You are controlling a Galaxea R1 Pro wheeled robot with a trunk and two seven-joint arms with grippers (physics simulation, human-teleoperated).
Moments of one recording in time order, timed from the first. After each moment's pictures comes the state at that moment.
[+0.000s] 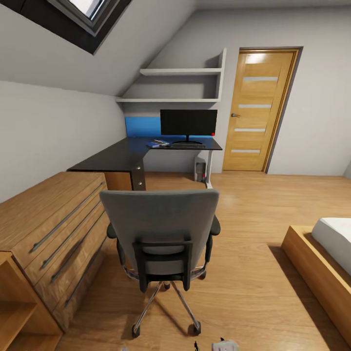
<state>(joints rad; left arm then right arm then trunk) -0.13 -0.02 -0.46 -0.50 0.70 -0.42 0.28 -0.32 0.09 1.14 -0.22 -0.85 -0.60 -0.30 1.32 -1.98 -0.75</state>
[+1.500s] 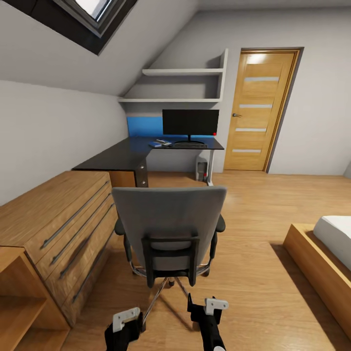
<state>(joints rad) -0.13 0.03 -0.45 -0.92 0.54 -0.12 0.37 -0.45 0.12 0.97 -0.32 -0.84 -0.62 -0.33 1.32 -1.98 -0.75</state>
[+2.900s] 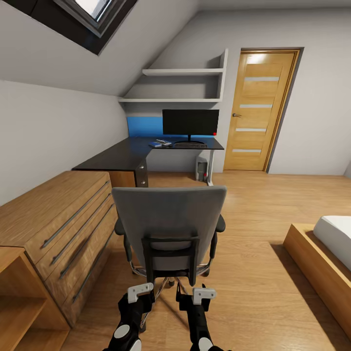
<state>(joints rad) -0.22 -0.05 -0.45 -1.02 0.41 0.03 0.48 -0.45 0.14 1.00 -0.49 -0.67 -0.57 -0.52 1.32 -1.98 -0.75</state>
